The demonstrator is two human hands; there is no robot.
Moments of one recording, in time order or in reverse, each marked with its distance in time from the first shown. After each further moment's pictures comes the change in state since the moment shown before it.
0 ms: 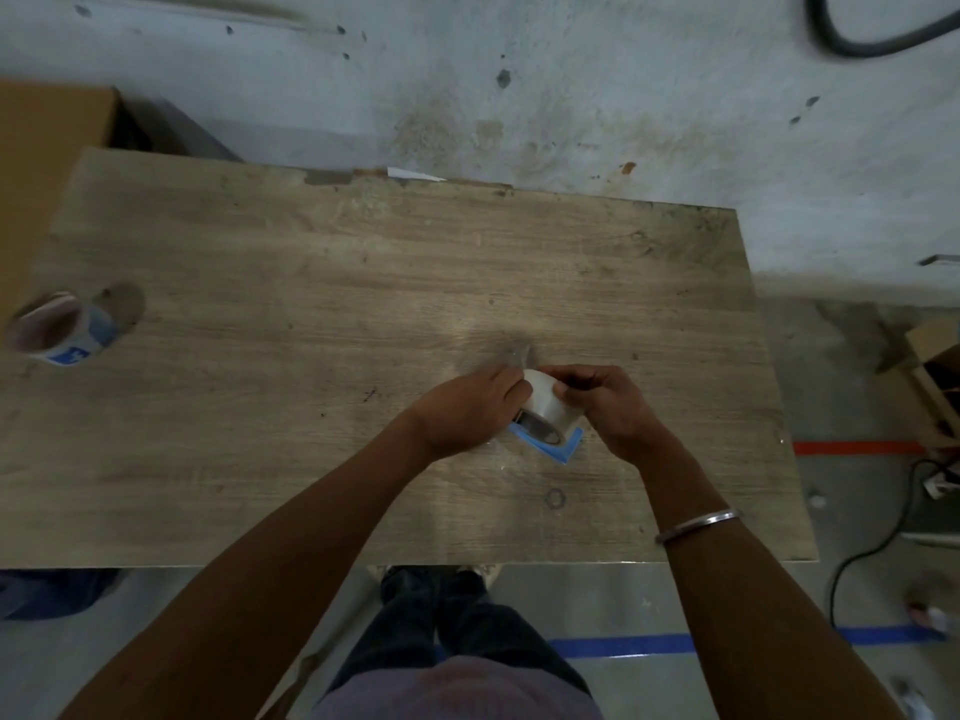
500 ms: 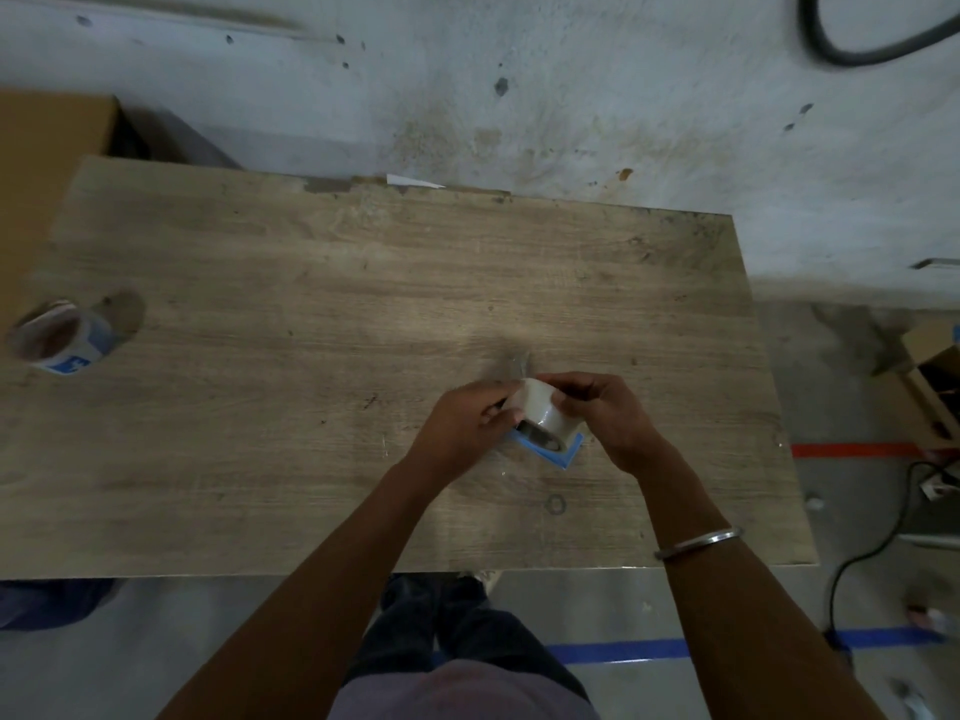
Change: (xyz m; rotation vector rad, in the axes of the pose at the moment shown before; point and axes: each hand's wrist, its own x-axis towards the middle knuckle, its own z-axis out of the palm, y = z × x) left_hand -0.013 0.021 0.007 -0.675 0.076 -0.696; right_hand -0.010 -0.012 0.007 -0.061 0.039 -0.007
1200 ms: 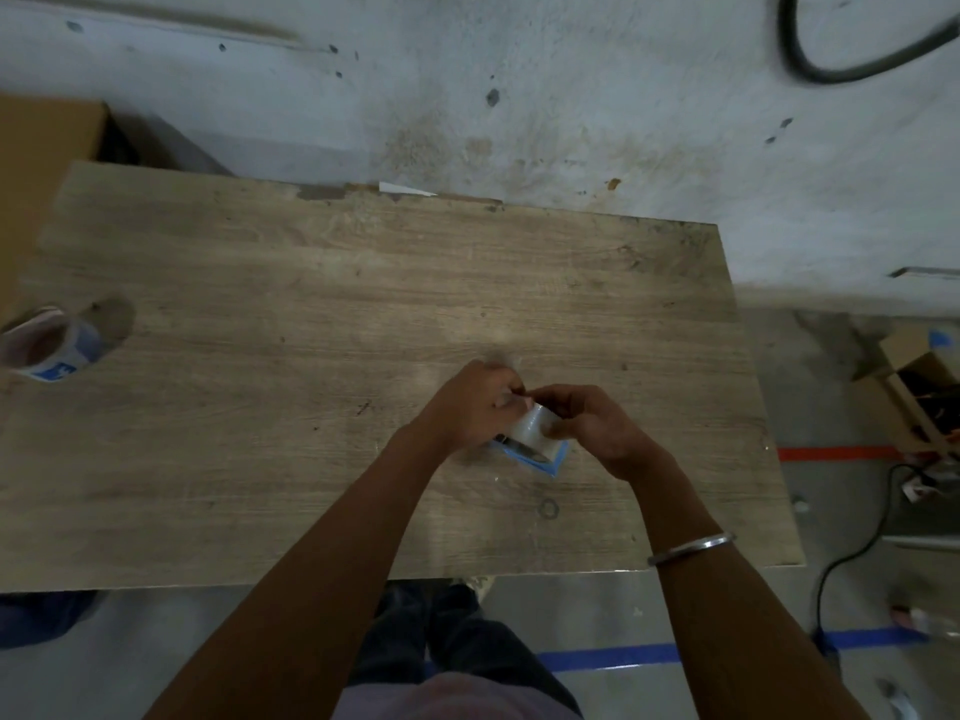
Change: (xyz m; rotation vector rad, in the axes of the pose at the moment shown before) left_hand 0.035 0.012 -0.013 0.011 -0.153 0.035; right_hand -0.006 -0.006 0.000 -0.040 -0.181 0.071
